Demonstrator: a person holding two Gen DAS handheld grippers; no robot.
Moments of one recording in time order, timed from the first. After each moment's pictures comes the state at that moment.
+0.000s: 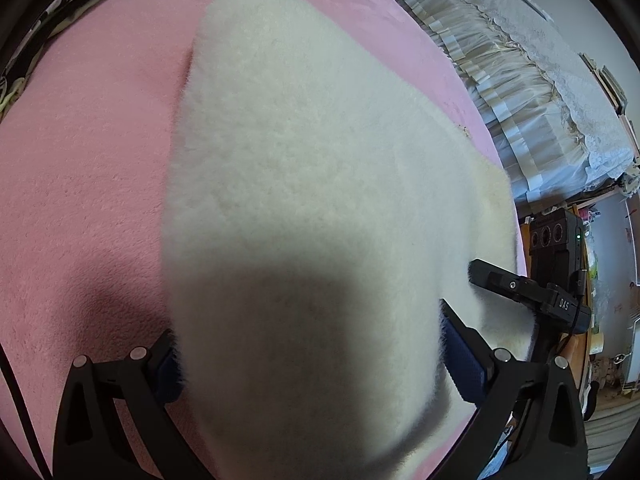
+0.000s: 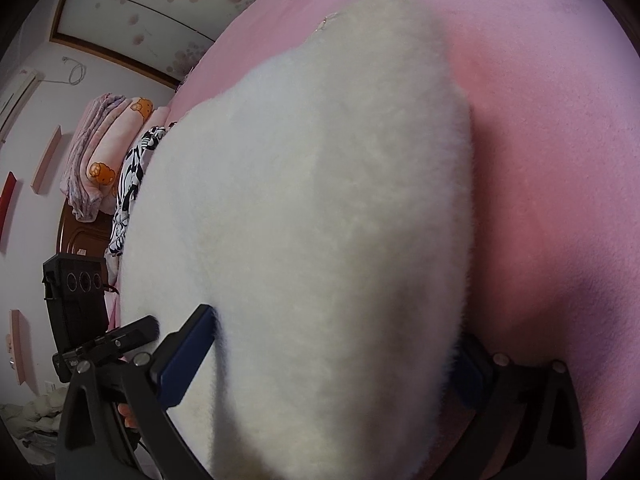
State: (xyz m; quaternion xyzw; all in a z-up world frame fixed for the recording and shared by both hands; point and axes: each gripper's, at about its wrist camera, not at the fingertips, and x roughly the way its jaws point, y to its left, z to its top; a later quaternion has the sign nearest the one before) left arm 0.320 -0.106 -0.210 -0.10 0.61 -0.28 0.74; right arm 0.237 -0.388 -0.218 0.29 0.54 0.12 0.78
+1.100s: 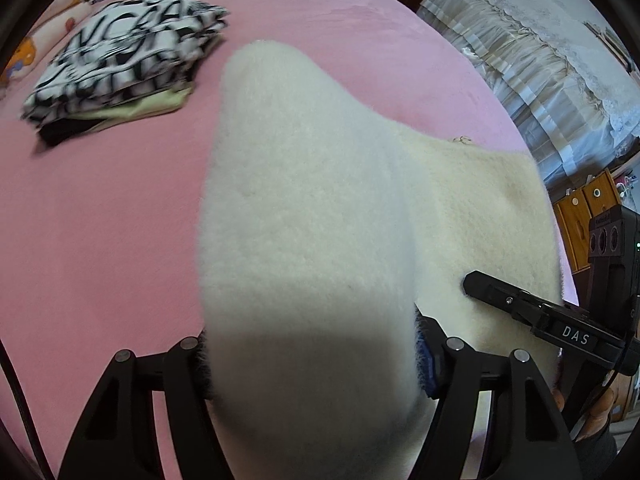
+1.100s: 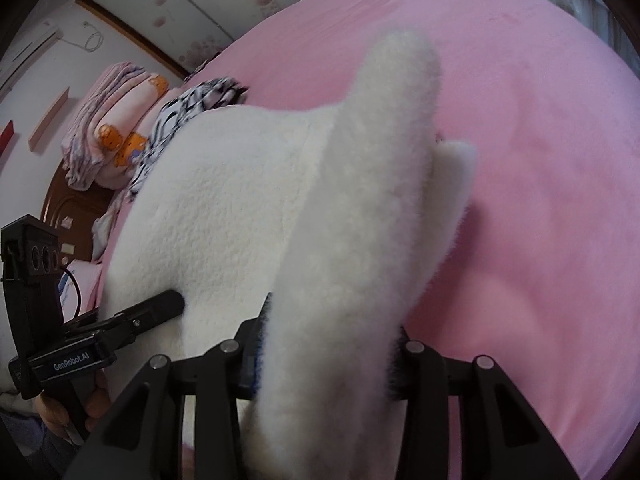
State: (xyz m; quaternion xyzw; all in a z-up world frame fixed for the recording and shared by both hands) left arm 0.189 0.015 -0.094 0.00 0.58 -0.19 0.79; right arm 0.122 -0.235 -0.148 0.23 0.52 0.09 0.82
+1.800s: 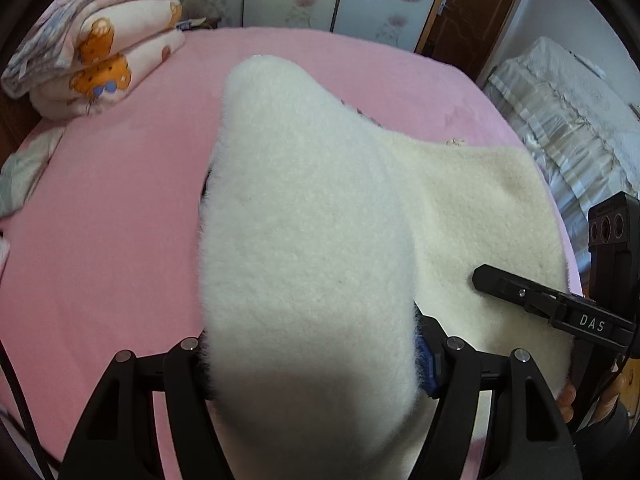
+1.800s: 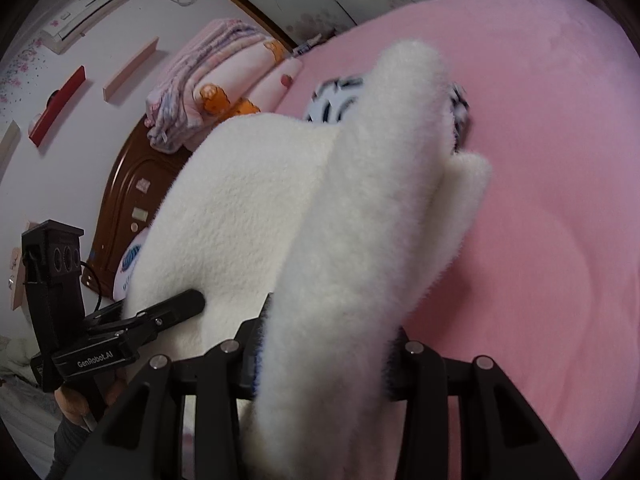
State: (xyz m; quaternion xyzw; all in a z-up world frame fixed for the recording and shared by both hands) left arm 0.333 0.286 0.055 -0.01 0.51 -0.11 0.86; right arm 0.284 -0.001 -0.030 0.20 0.49 0.25 0.81
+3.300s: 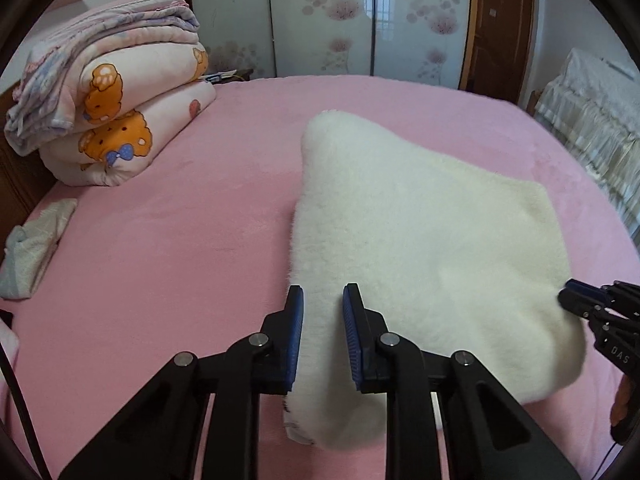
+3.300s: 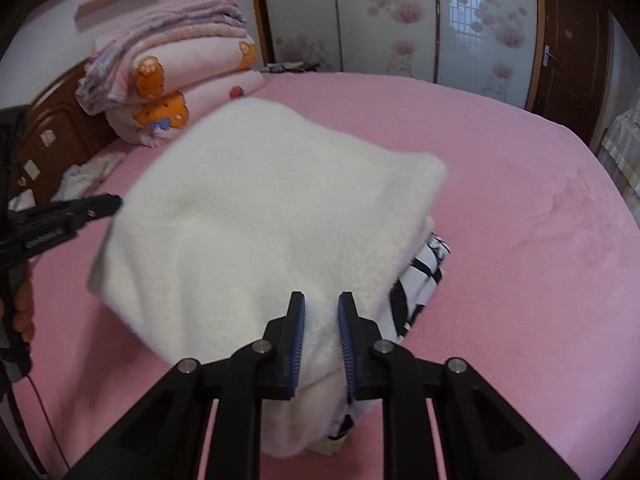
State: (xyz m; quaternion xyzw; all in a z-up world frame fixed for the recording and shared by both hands) left arm 0.516 0.347 0.003 0.05 0.42 -0.02 0.90; right arm 0.447 0.053 -0.074 -0.05 0.43 0.13 0.89
